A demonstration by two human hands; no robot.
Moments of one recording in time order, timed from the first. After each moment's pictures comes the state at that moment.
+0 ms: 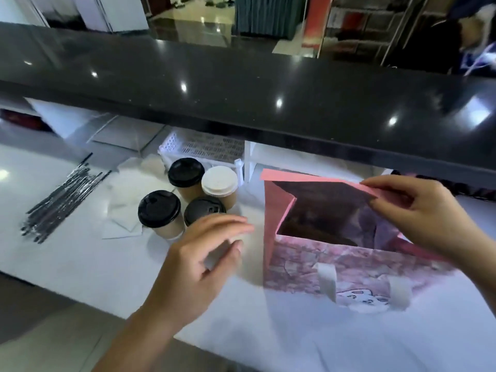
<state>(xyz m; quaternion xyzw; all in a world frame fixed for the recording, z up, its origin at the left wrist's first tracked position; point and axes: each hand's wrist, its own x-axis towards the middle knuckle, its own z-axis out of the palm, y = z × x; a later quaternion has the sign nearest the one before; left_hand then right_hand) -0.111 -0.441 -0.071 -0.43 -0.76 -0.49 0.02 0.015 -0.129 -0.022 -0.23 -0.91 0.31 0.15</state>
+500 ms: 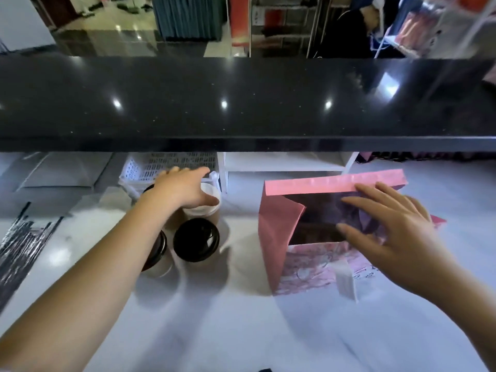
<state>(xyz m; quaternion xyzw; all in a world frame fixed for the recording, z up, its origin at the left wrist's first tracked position) -0.314 -0.347 -0.071 -0.40 -0.90 0.05 -0.17 0.033 -0.219 -0.045 -0.34 -0.92 0.14 0.13</state>
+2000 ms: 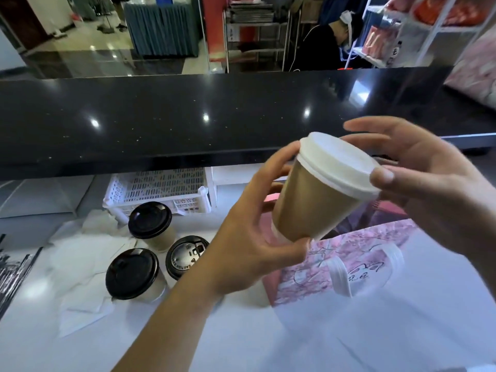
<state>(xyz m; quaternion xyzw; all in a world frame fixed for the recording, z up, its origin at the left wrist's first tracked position) -0.161 -0.373 -0.007 -0.57 -0.55 -0.55 -0.26 0.010 -0.228 0.054 -0.18 -0.71 0.62 0.27</state>
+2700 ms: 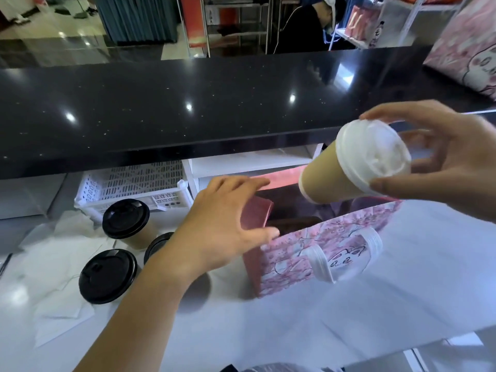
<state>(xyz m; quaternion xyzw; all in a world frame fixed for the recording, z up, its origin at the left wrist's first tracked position) -0.182 -0.350 -0.022 -0.59 -0.76 -0.24 -0.16 0.050 -0.191 0.056 -0.28 -0.84 0.39 0.25</state>
